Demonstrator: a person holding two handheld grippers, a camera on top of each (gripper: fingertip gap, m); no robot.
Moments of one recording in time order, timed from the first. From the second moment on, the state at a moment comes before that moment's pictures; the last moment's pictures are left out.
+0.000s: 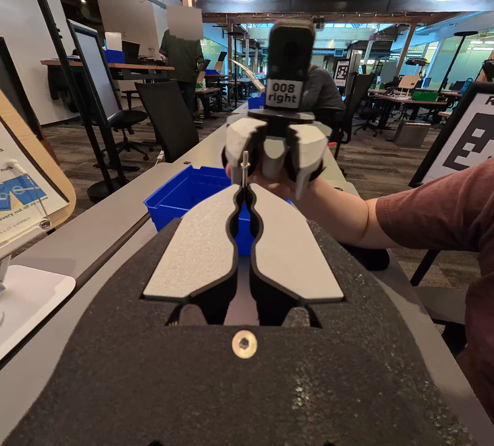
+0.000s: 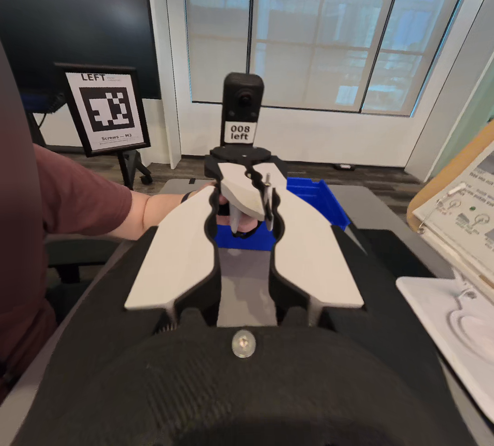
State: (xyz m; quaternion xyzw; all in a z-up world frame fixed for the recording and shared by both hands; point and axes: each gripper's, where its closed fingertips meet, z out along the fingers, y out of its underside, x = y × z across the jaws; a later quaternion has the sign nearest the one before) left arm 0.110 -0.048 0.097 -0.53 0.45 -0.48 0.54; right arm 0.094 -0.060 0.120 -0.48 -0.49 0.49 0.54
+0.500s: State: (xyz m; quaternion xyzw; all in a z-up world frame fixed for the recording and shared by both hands) left arm 0.116 -0.056 0.092 -0.53 0.48 -0.47 0.52; right arm 0.090 -0.053 0.108 -0.50 -0.45 0.57 0.47
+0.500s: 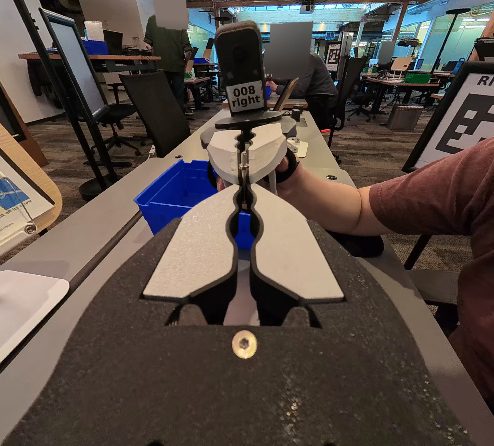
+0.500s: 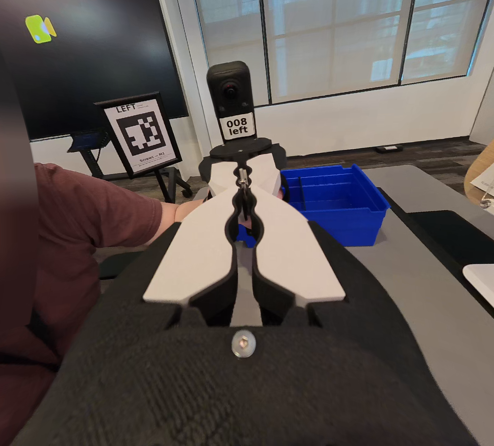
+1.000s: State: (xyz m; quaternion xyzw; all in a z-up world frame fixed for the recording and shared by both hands) left arm 0.114 -0.050 0.088 -0.56 0.47 -0.46 0.50; right arm 0.197 0.012 0.080 -0.73 -0.40 0.34 0.45
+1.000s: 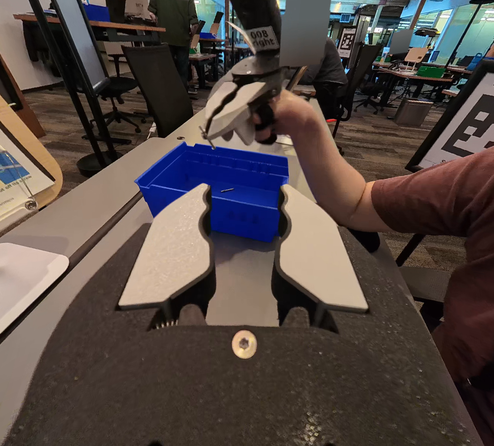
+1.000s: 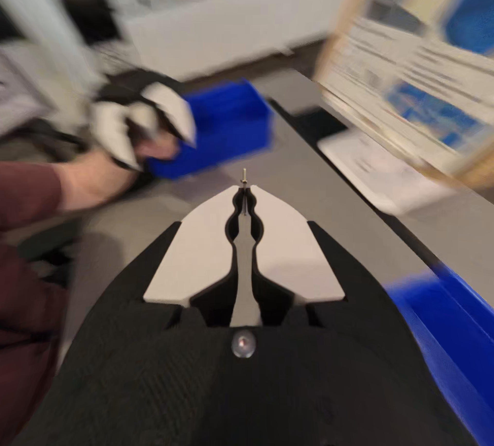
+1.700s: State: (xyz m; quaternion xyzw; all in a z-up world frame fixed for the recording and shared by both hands) left arm 0.117 -0.048 0.074 -0.59 0.48 -0.44 0.48; right arm 0.406 0.031 -0.156 -0.97 -0.23 0.02 -0.03
